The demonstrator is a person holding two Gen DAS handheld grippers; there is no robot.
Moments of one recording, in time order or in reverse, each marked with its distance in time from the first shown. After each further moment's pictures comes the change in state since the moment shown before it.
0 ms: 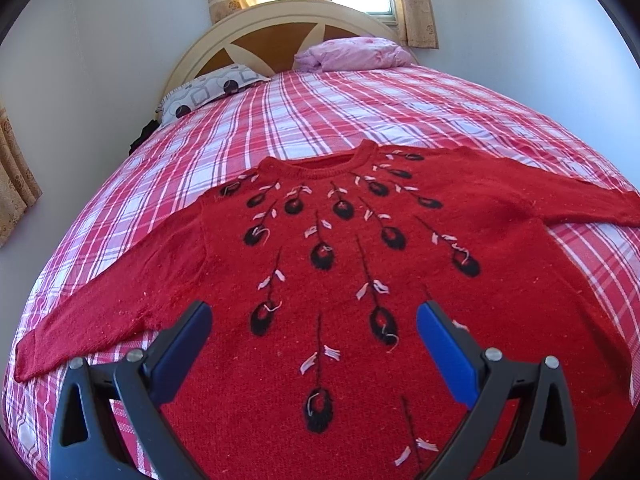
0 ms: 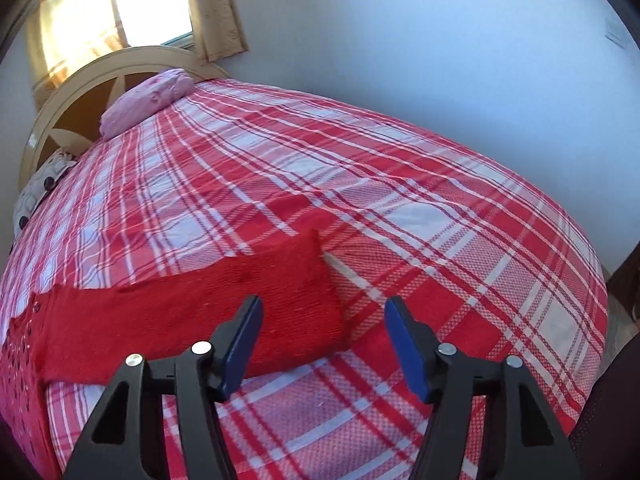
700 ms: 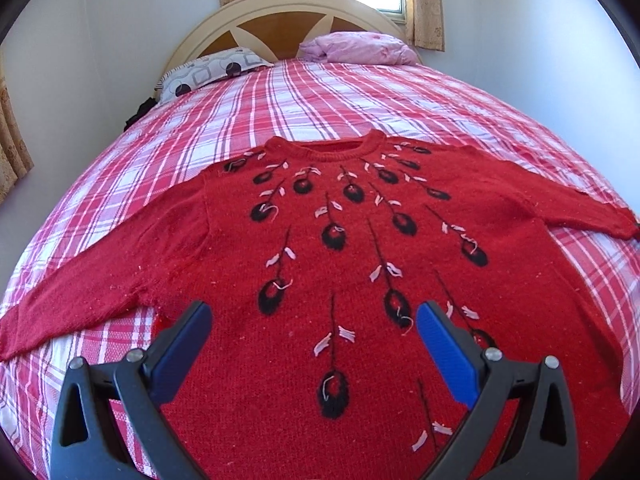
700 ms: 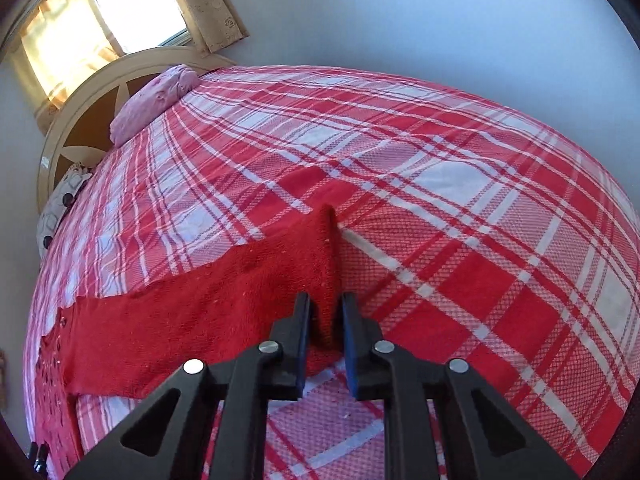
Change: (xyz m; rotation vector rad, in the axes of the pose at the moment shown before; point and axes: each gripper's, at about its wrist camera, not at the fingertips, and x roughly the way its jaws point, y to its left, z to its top) left arm 0.004 0.021 -0.009 -0.070 0.030 -0.066; right arm 0.034 -0.004 0.001 0.096 0.087 0.149
